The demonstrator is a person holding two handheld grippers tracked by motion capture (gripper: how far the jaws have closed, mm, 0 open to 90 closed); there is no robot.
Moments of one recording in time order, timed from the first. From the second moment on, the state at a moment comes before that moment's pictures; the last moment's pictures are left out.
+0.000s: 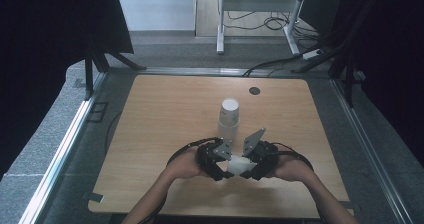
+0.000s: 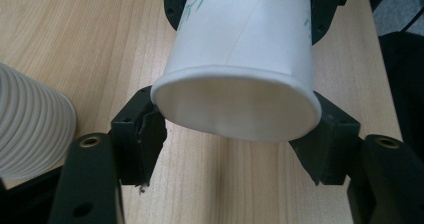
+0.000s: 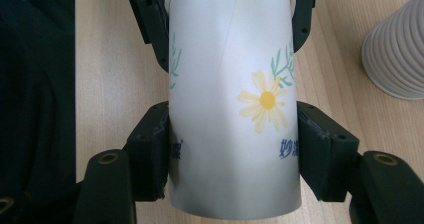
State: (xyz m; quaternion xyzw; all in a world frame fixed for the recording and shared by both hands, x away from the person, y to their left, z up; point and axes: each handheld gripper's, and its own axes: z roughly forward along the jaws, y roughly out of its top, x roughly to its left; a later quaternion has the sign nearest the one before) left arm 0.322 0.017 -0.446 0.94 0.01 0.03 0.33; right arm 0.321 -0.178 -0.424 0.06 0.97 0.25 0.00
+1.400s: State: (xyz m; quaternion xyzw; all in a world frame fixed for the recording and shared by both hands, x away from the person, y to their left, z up) left arm 0.328 0.046 -0.439 0.86 0.06 -0.04 0.50; right arm 0.310 -0.219 -0.441 0.11 0.87 0.48 0.01
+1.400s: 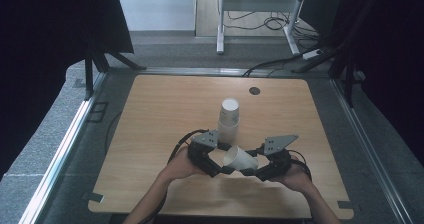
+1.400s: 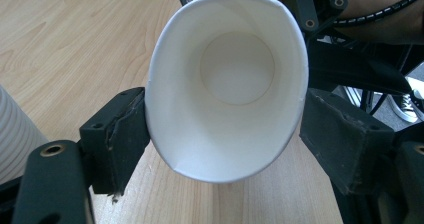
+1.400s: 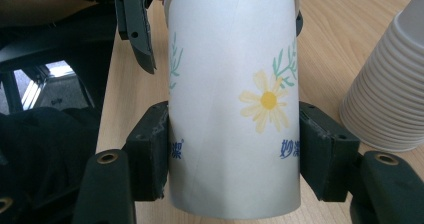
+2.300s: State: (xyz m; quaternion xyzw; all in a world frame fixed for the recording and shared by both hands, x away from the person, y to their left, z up) left arm 0.327 0.049 -0.436 0.85 0.05 -0.03 0.52; right arm 0.310 -0.215 -0.444 0.10 0.86 0.50 0.00
